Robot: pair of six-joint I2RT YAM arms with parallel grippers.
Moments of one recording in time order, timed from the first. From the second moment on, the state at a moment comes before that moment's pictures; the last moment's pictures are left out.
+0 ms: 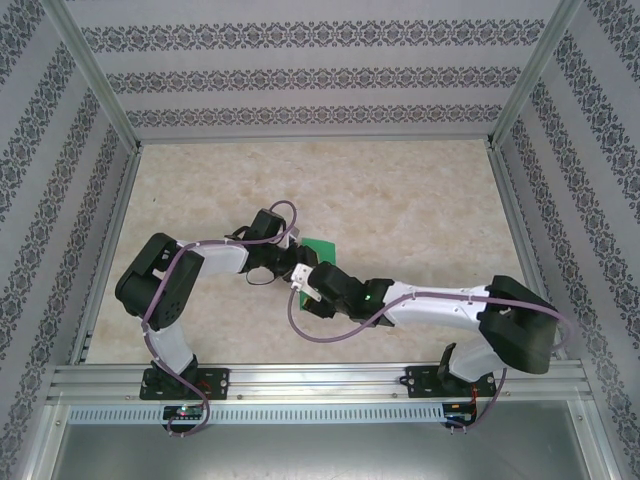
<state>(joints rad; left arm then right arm) -0.53 1.79 0.87 -0.01 0.69 -0.95 1.11 1.45 0.75 -0.15 0.23 -0.20</state>
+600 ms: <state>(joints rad) -0.53 1.78 0.87 -0.01 0.70 -0.96 1.29 1.65 0.79 -0.09 0.49 -0.04</state>
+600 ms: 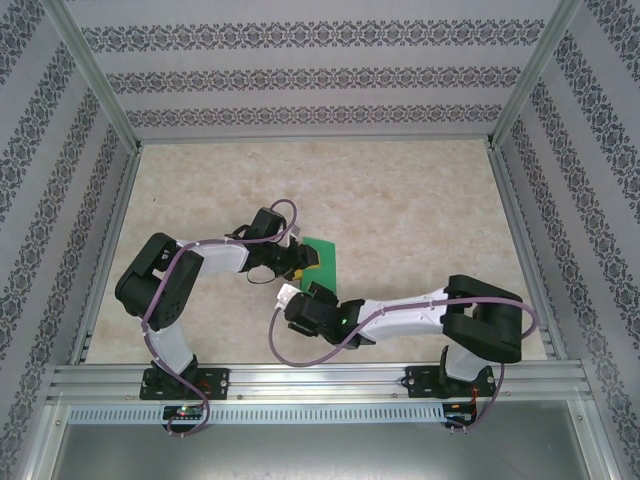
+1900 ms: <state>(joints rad) -0.50 1.41 0.92 -0.39 0.27 -0.88 1.17 1.59 0.94 -0.26 0.49 0.29</state>
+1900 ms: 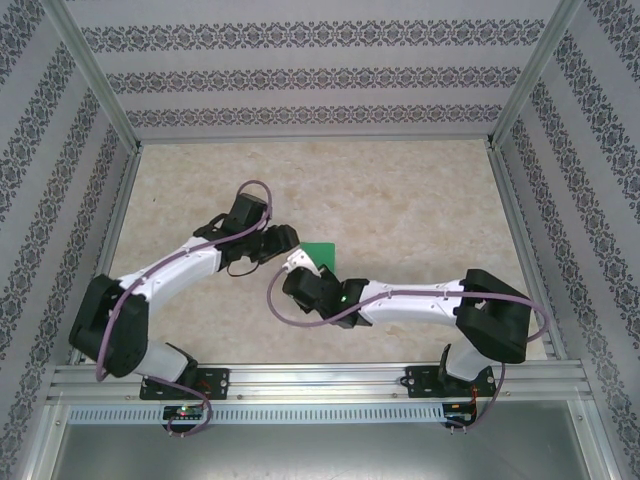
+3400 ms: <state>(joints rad) -0.46 1.08 0.80 -0.60 0.02 -0.84 1.01 1.63 1.49 -0.85 0.61 0.71</state>
